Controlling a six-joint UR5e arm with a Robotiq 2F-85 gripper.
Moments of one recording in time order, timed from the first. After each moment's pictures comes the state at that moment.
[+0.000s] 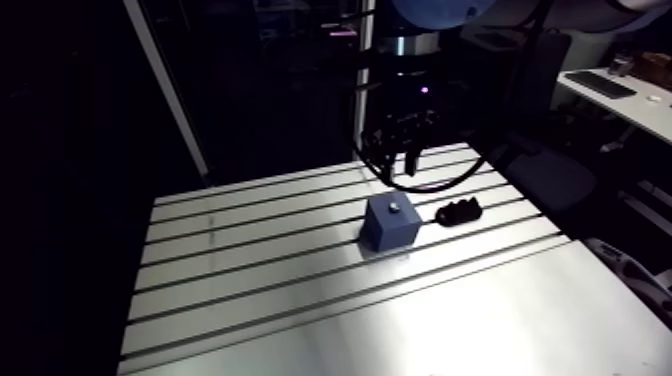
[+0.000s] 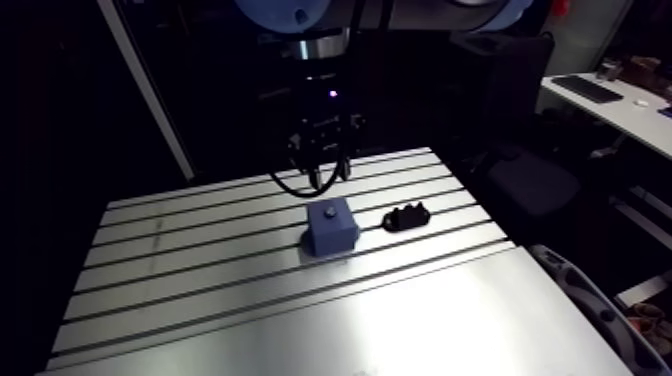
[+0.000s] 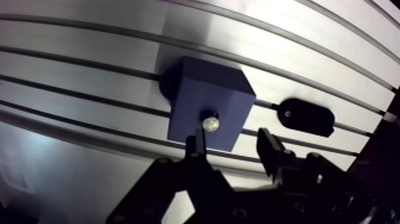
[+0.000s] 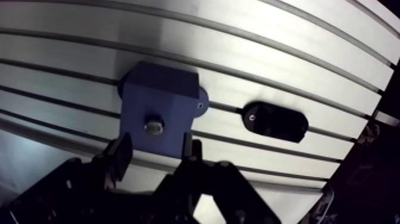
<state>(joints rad) -0.31 -1.27 1.74 -1.90 -1.68 -2.14</state>
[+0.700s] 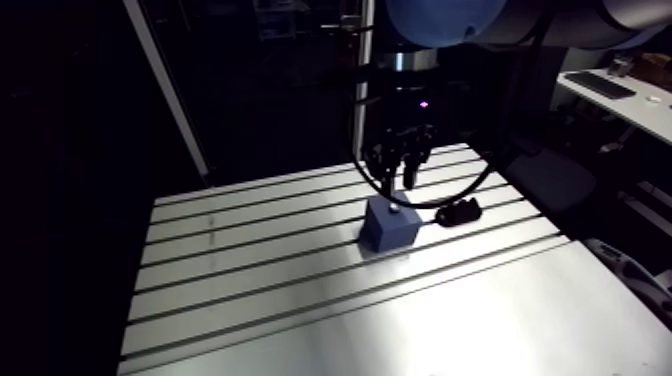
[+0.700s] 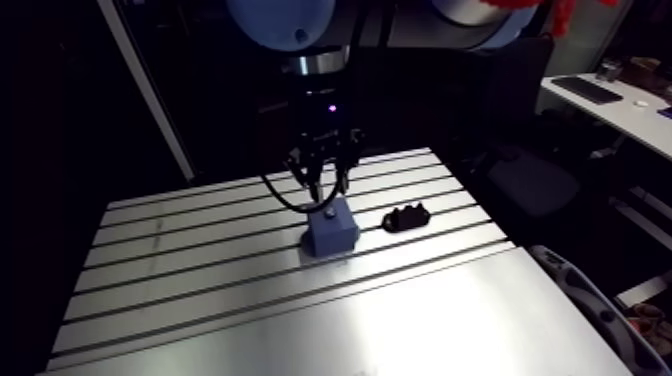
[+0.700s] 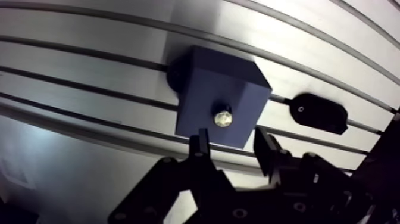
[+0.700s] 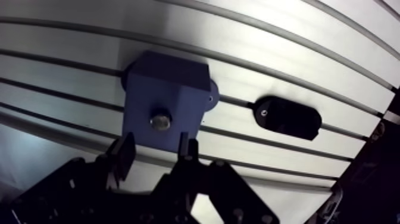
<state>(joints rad) -0.31 -1.27 1.77 -1.90 -1.67 -2.14</state>
